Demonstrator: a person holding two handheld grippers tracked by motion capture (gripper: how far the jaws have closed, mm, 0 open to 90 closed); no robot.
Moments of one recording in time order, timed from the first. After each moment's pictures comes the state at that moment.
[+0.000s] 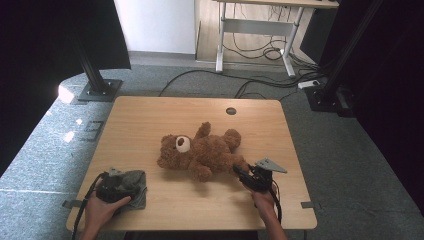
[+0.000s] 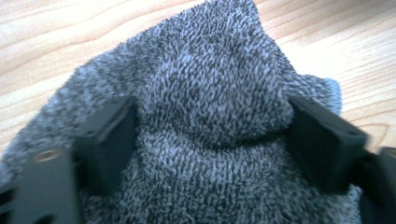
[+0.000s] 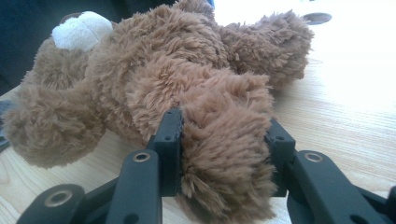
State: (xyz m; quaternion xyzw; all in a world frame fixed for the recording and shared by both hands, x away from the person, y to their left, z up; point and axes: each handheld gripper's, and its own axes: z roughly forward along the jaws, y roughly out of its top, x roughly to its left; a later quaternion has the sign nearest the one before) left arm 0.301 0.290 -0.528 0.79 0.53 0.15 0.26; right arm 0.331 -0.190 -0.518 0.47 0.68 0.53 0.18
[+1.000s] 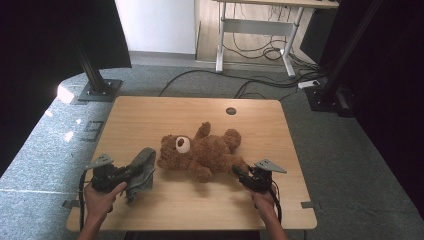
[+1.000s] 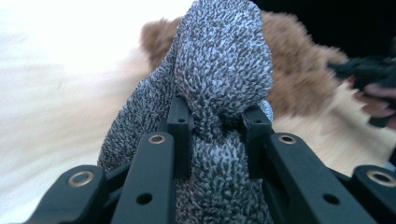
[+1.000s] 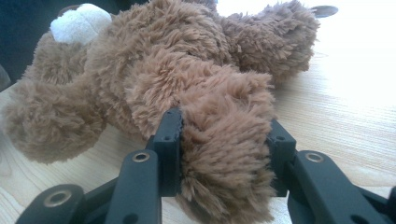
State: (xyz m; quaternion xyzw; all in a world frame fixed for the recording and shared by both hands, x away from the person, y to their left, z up) left arm 0.302 0.282 -0.456 0.72 0.45 0.09 0.52; right arm 0.331 -0.190 -0.522 0.47 0.69 0.52 0.17
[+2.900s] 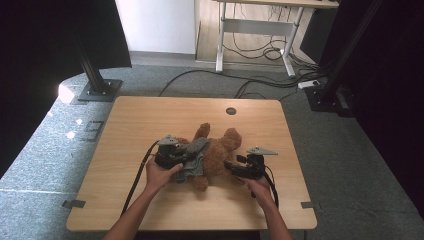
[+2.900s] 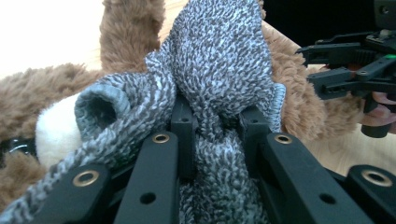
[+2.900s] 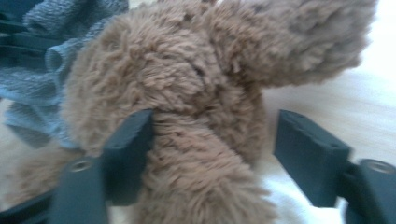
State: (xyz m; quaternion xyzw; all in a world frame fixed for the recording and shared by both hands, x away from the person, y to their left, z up) left arm 0.389 0.142 -0.486 0.79 0.38 0.05 0.49; right arm 0.375 -0.178 -0.518 0.46 0.73 0.51 0.08
